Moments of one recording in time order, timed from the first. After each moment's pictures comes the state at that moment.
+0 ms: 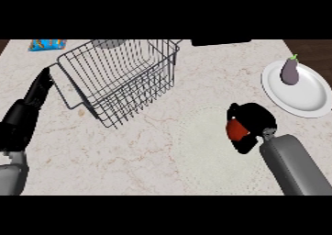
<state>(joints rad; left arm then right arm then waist) -0.16 0.32 0.11 -1.54 -0.12 -0.04 0.00 -0.42 -0.27 0.22 -1.11 1.23 0.44 -0.06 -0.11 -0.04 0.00</state>
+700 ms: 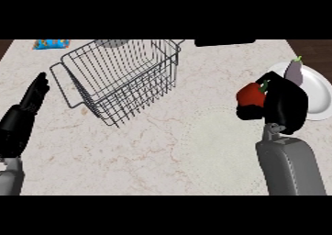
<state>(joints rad) -0.12 0.33 0.12 -1.56 -0.11 -0.05 0.00 -0.39 -0.03 -0.02 -1.57 1.29 0.02 0.74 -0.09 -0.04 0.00</state>
